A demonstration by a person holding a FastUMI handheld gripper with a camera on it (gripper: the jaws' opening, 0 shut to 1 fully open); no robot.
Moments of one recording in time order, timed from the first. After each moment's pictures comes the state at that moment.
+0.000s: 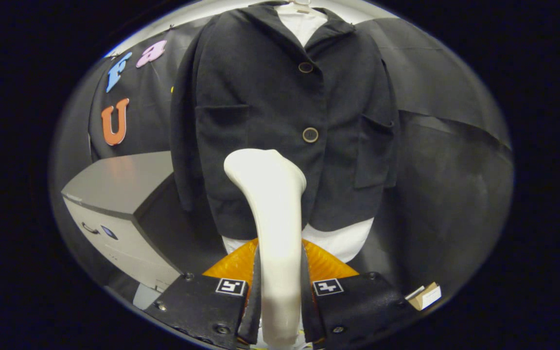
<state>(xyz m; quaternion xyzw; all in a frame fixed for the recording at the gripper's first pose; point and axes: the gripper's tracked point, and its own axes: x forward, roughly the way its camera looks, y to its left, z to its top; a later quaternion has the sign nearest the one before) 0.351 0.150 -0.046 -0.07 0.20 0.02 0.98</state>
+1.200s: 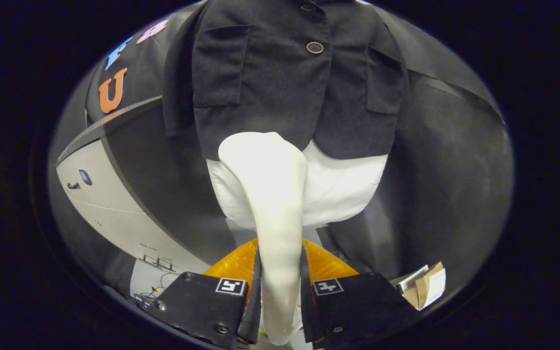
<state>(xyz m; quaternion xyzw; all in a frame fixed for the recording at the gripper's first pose) 0.332 0.134 -0.137 -0.08 0.30 0.01 0.95</state>
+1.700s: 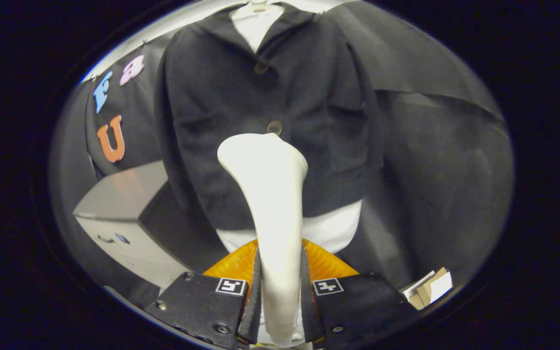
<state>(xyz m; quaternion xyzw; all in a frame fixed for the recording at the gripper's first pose) 0.335 0.103 0.014 0.02 0.18 0.03 0.98</state>
